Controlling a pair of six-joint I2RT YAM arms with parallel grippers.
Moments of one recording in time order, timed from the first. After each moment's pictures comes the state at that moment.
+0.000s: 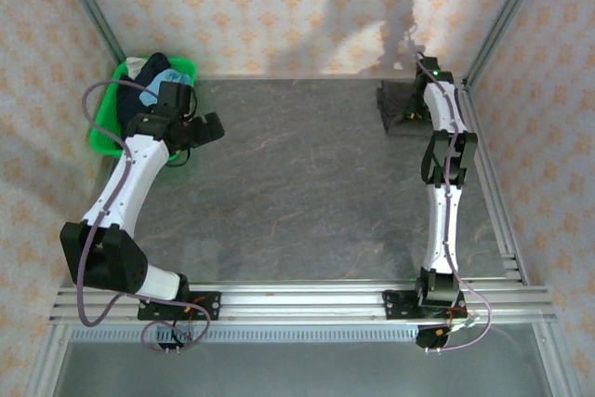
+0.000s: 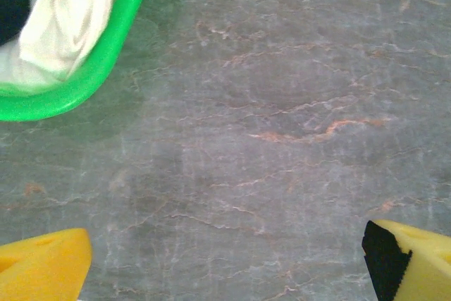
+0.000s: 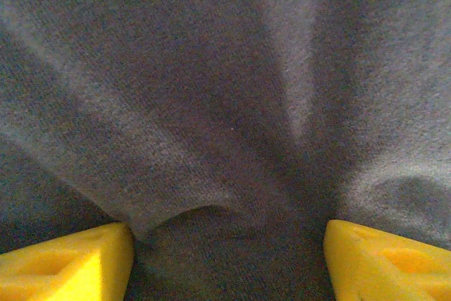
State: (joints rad) left arm -0.06 1.43 1.34 -0.87 -0.08 -0.49; right arm -0.09 2.63 2.51 -1.13 0.24 0.32
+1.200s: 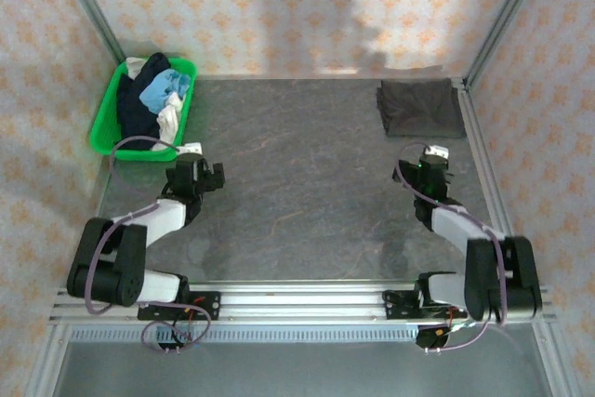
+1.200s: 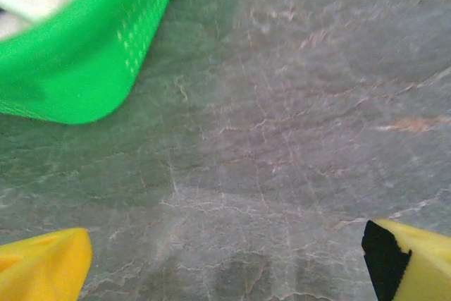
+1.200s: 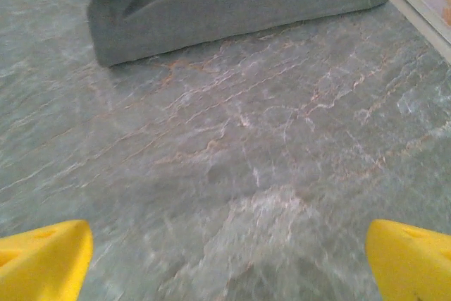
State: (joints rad) left arm -0.09 1.38 0.49 0.23 -0.30 -0.15; right arm 0.03 1.29 0.45 0.22 0.23 0.23
